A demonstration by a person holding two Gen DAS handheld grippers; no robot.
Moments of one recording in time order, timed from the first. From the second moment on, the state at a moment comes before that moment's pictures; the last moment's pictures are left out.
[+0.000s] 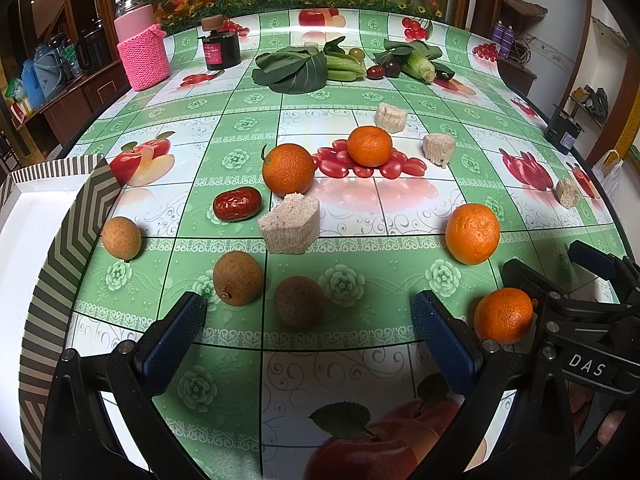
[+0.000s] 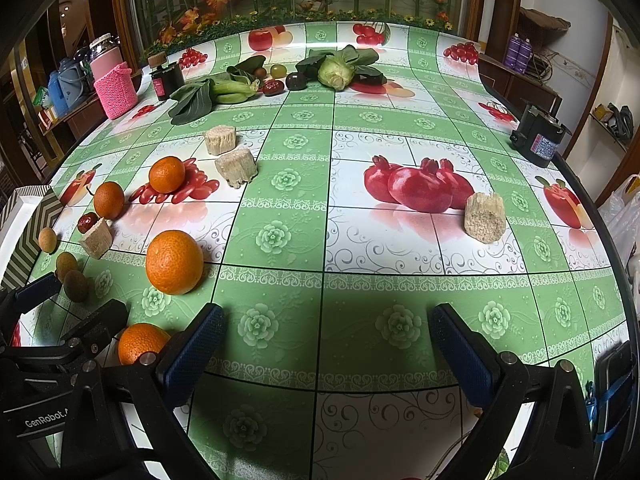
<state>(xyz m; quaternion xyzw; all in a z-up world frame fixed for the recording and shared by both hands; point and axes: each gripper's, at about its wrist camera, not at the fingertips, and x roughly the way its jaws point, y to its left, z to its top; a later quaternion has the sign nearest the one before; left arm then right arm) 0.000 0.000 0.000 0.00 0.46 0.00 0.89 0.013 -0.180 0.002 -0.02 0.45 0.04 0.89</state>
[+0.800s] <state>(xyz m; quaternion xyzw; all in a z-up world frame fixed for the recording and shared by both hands) -0.019 0.022 0.020 -0.01 0.46 -0.03 0.89 -0.013 -0.169 0.027 -0.04 0.41 0.06 0.91</state>
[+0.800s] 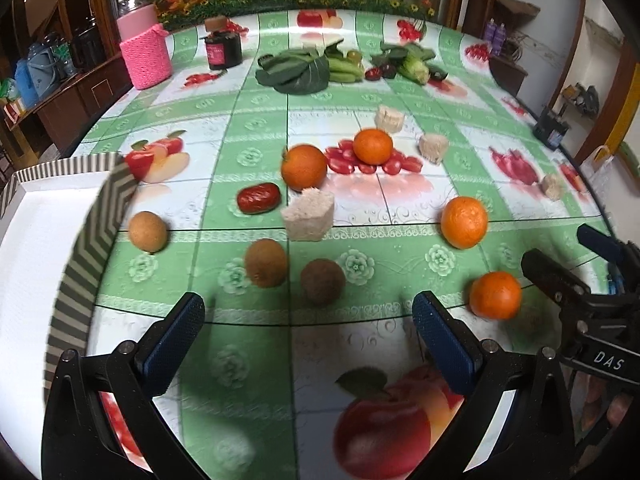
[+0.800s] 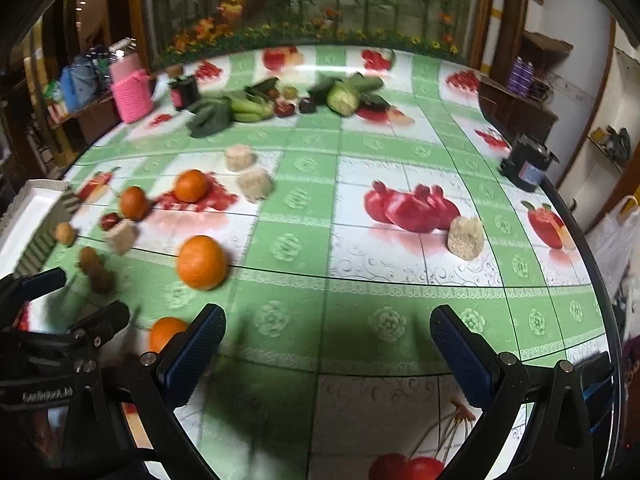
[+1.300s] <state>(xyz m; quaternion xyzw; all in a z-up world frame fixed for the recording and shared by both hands) -0.045 0.049 0.045 0.00 0.44 -0.08 0.90 -0.038 -0.150 0.034 -0.05 0.41 0.18 0.89</state>
